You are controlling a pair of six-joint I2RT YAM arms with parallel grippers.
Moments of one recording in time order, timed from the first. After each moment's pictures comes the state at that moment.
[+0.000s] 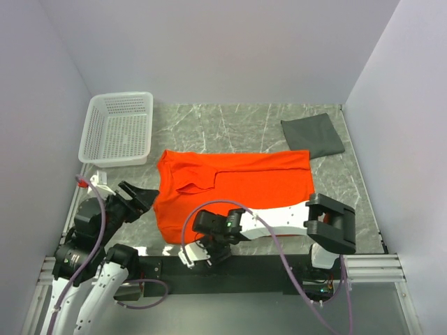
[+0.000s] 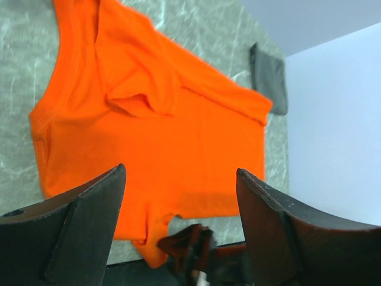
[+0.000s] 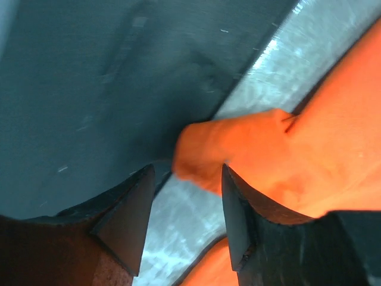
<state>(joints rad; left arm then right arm) -0.28 0.26 0.70 -0.80 0.03 -0.89 1.33 1.67 1.00 -0.51 -0.33 -0.79</state>
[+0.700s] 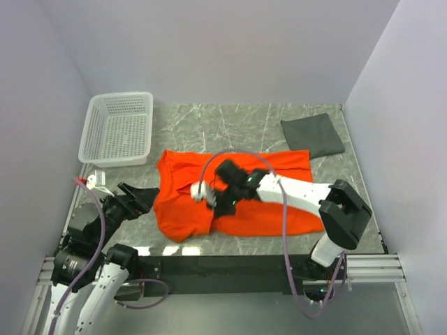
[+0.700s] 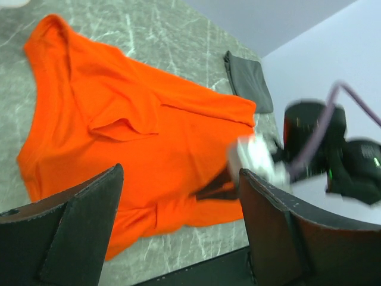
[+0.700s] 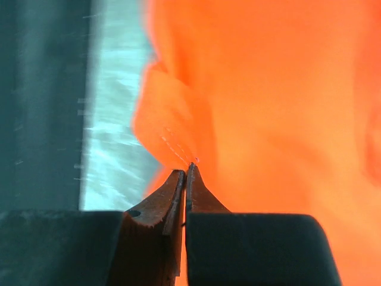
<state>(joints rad) -0.28 0.20 0.71 -0.71 0.07 -0.78 0.96 1.62 1.07 -0.50 -0.54 -0.62</state>
